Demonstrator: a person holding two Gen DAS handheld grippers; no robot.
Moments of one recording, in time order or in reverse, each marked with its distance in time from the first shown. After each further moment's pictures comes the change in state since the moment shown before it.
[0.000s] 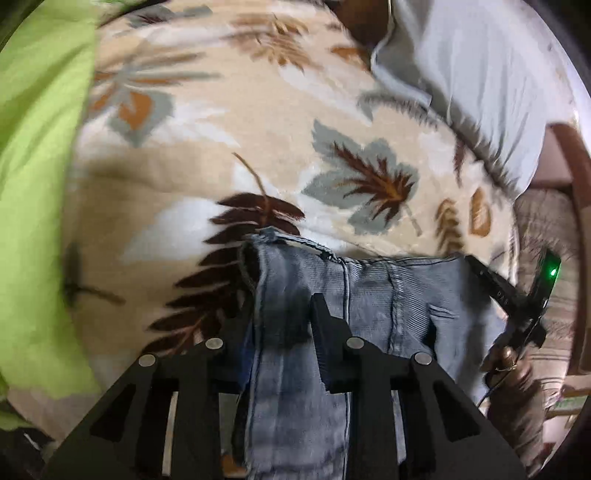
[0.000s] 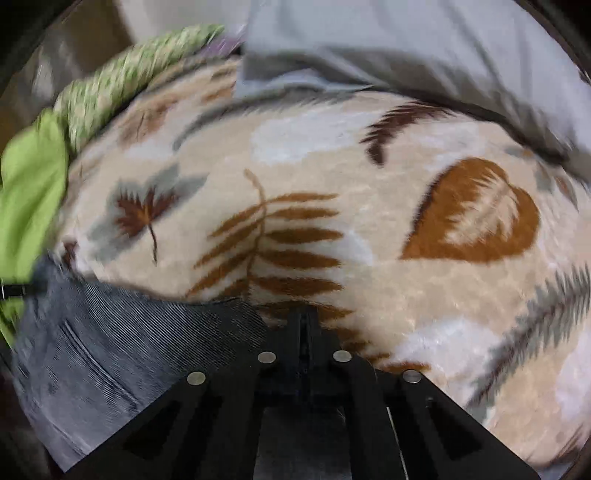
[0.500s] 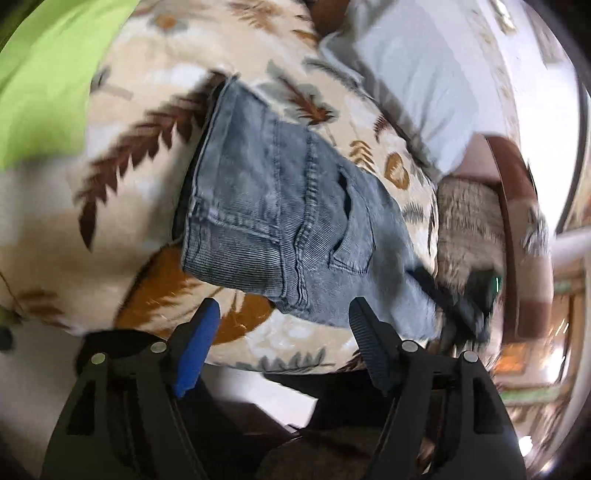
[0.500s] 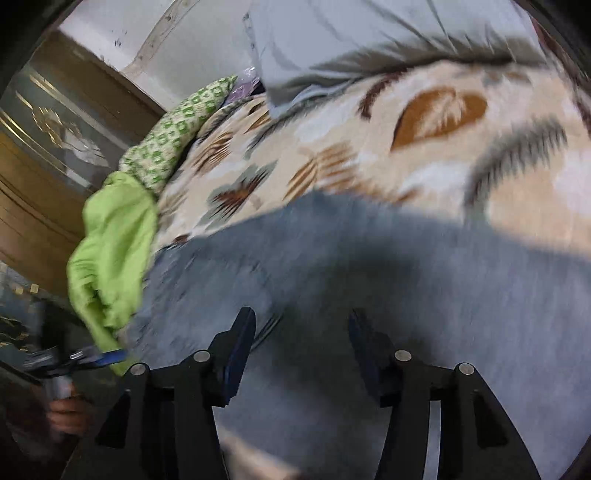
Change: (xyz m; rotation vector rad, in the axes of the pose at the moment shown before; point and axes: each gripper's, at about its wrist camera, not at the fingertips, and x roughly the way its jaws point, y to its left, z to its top) left arm -0.041 0.003 -0.135 -0.130 0.046 -0.327; right arm -0.104 -0.008 -0.125 0.242 -0.035 0.341
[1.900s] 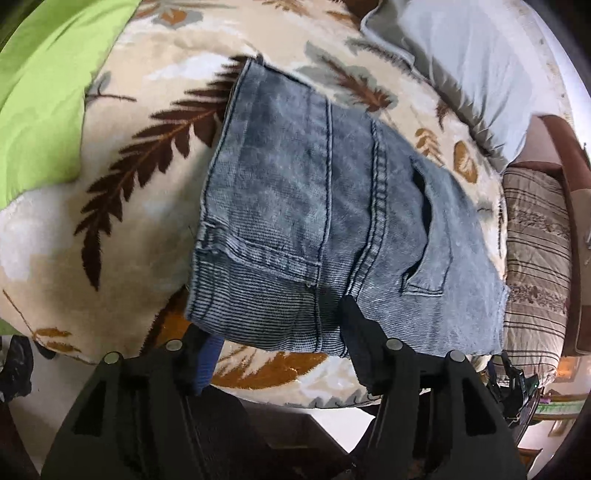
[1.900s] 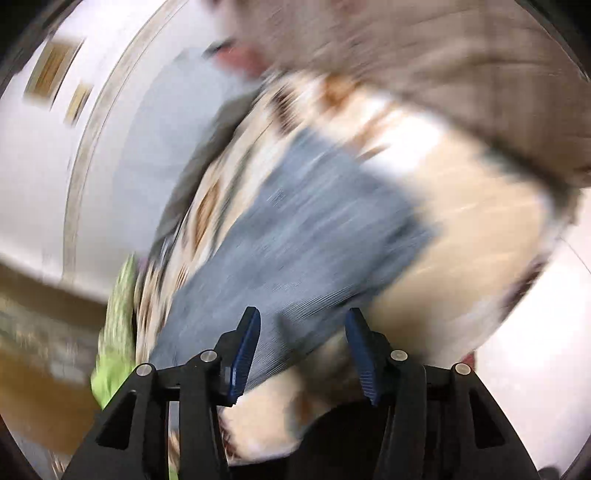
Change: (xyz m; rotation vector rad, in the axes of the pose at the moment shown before) left arm 0.046 -0.006 0.016 0.060 0.007 0.301; right arm -0.177 -0.179 -0.155 0.697 -0.473 -0.153
